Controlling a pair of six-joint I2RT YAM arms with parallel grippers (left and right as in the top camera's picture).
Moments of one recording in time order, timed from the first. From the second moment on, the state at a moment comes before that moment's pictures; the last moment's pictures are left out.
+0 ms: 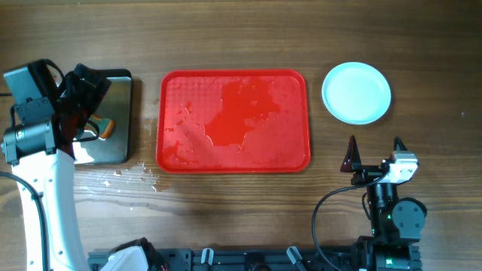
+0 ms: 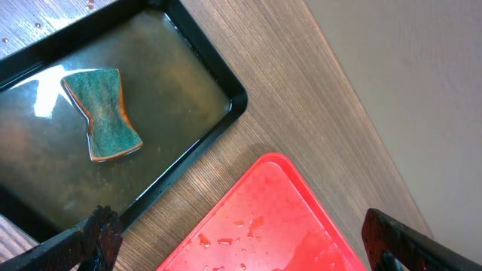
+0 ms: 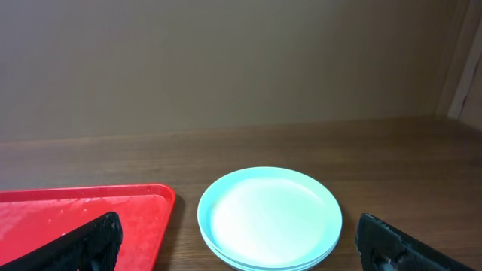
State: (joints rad) left arm 0.31 1.28 1.21 -0.77 0.13 -0.71; right arm -0.08 0.02 0.01 0.00 -0.07 0.05
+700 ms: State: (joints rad) left arm 0.30 1.28 1.20 -0.85 0.13 -0.71; right arm -0.08 0.02 0.01 0.00 -0.07 0.05
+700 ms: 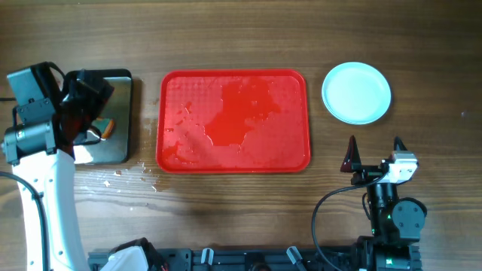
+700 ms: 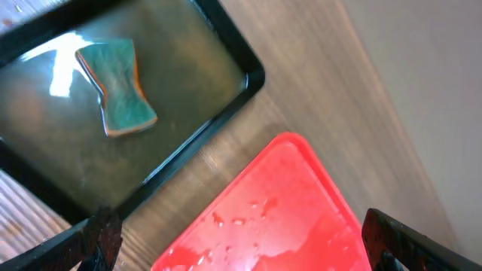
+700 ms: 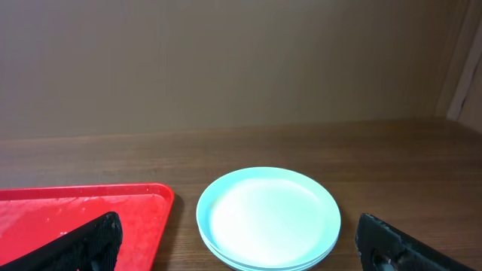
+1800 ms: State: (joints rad) left arm 0.00 0.01 0.01 -0.07 0.08 -0.25; right arm -0.08 0.02 0.01 0.00 -0.07 0.05
